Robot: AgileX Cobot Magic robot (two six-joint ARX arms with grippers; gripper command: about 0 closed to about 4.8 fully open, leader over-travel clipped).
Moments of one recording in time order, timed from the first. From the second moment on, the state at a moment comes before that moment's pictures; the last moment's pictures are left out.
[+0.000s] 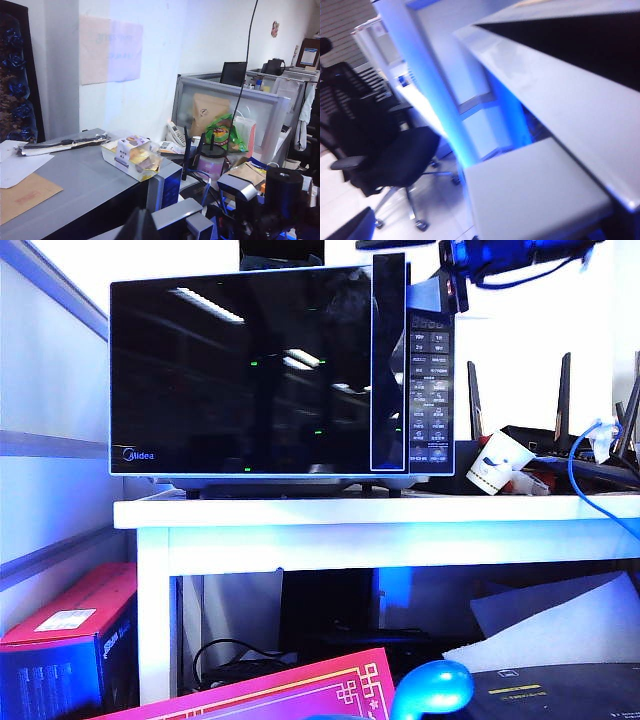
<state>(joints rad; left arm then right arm) -0.09 1.31 1.75 -0.24 0.70 -0.17 0.19 1.69 1.41 0.20 -1.04 0.22</state>
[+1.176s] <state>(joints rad) -0.09 1.31 1.75 -0.24 0.70 -0.17 0.16 1.54 1.42 0.08 -1.46 0.32</state>
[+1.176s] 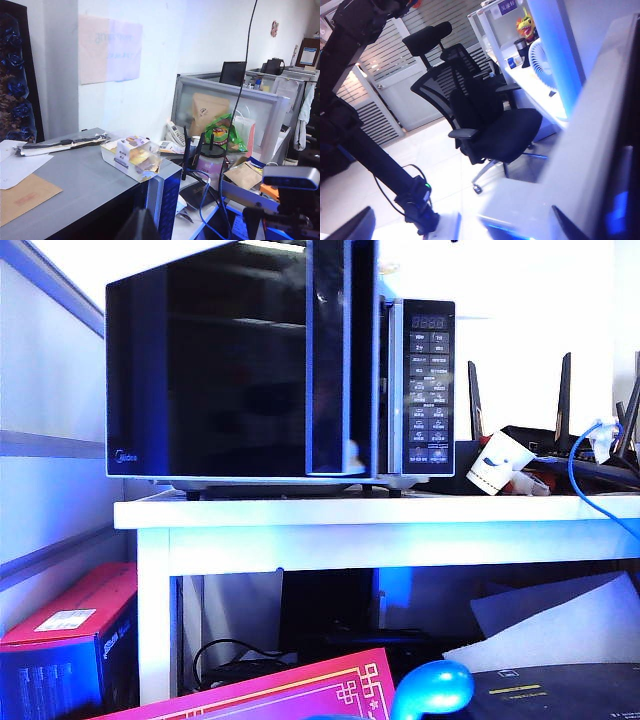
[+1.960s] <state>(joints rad) -0.09 1.31 1.75 -0.25 0.70 -0.17 0.23 1.58 1.42 0.02 -0.85 0.08</state>
